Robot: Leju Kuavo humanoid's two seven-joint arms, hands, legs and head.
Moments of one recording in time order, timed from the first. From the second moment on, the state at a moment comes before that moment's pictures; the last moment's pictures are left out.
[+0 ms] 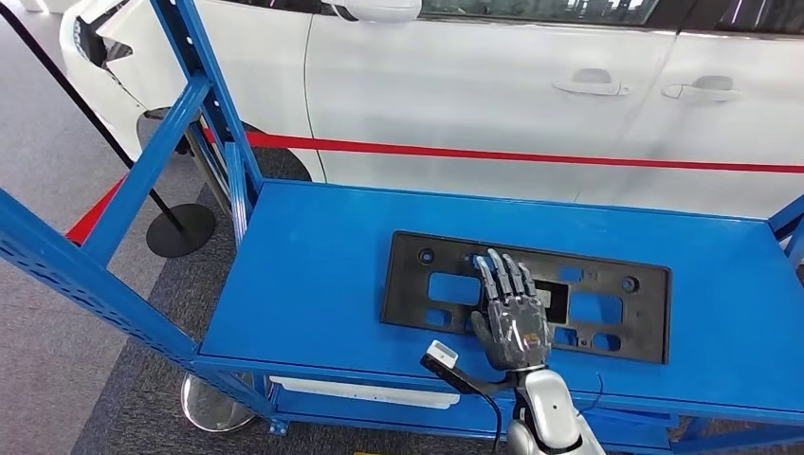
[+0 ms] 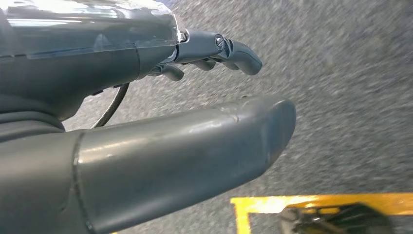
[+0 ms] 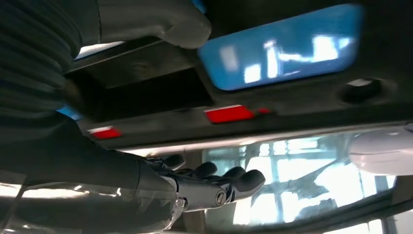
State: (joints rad) left arm -0.06 -0.18 0.86 -0.21 -1.27 0.34 -0.04; right arm -0.09 -0.02 0.28 -1.39 1.43 -0.54 0.04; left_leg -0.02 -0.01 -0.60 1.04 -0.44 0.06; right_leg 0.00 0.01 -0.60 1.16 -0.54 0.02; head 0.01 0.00
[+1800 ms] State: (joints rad) left arm -0.05 -0.18 0.90 -0.21 -1.29 0.35 -0.06; right arm -0.20 -0.16 0.68 -1.73 0.88 -0.50 -0.29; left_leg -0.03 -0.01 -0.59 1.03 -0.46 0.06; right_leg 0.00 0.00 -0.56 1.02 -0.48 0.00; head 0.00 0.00
